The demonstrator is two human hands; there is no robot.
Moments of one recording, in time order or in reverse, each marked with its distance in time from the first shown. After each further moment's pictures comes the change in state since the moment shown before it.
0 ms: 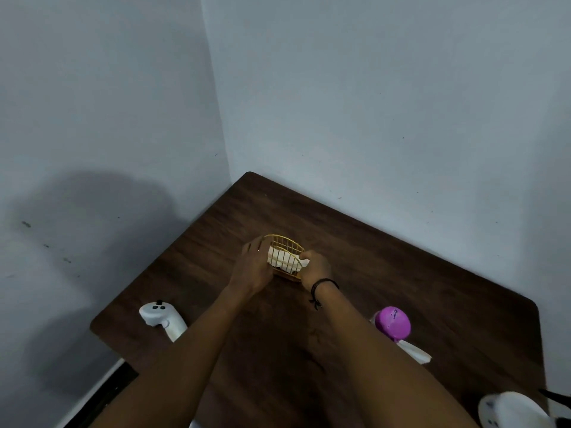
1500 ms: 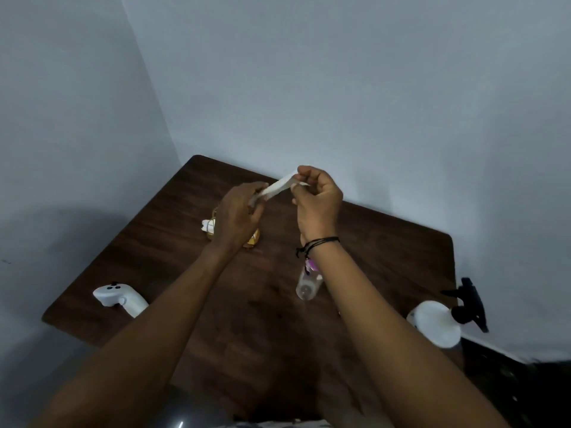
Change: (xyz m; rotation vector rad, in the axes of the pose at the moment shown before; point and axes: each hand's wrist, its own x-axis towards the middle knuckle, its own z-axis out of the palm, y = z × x) left_hand -0.012 0.127 -0.053 -0.273 0.506 0.405; right_hand -0.103 -0.020 -0.117 0.983 0.565 -0.338
